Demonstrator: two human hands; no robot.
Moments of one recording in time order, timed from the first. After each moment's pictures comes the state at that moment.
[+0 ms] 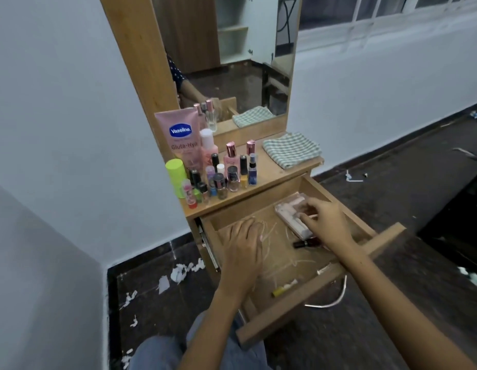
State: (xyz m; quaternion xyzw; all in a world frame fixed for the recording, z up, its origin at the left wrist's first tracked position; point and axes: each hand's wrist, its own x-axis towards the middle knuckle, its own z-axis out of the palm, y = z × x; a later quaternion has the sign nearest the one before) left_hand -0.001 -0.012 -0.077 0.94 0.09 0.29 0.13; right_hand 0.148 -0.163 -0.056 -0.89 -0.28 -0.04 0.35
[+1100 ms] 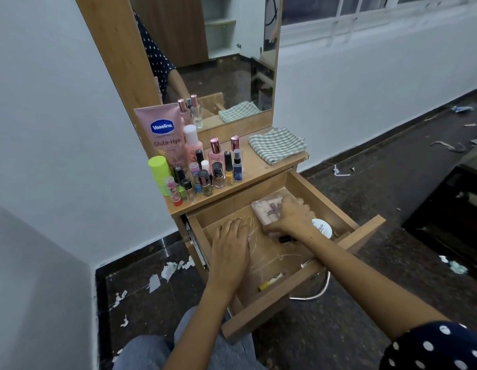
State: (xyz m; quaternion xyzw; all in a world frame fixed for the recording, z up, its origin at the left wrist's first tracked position) left_hand 0.006 -0.014 -0.092 0.97 0.10 0.22 0.07; right_hand 0.147 -0.122 -0.060 -0.97 -0.13 0.14 0.16
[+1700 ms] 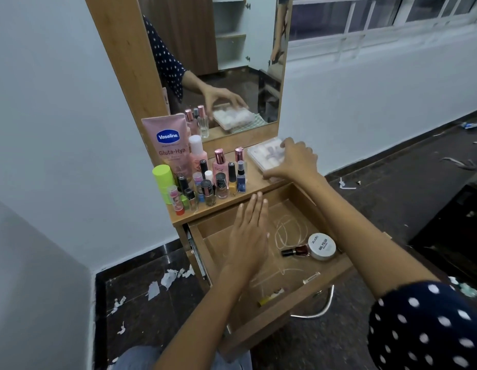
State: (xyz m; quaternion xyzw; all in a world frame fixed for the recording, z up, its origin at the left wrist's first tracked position) left_hand 0.054 -0.025 -0.064 0.99 0.09 0.14 -0.03; right_hand 0.225 -0.085 0.041 -0.95 -0.22 -0.01 0.22
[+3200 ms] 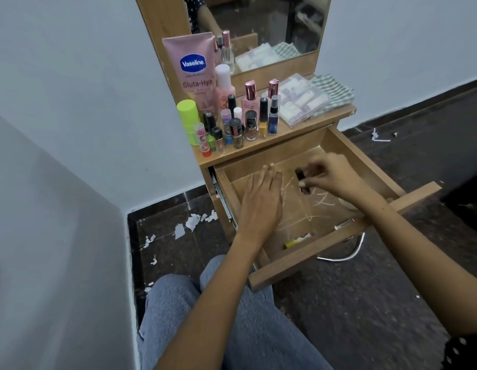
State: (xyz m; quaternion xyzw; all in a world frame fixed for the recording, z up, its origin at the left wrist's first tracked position) left_hand 0.012 -0.015 -0.090 0.97 0.11 0.18 0.10; right_hand 0.146 -0.143 -0.037 -0.86 -0.39 0.12 0.30
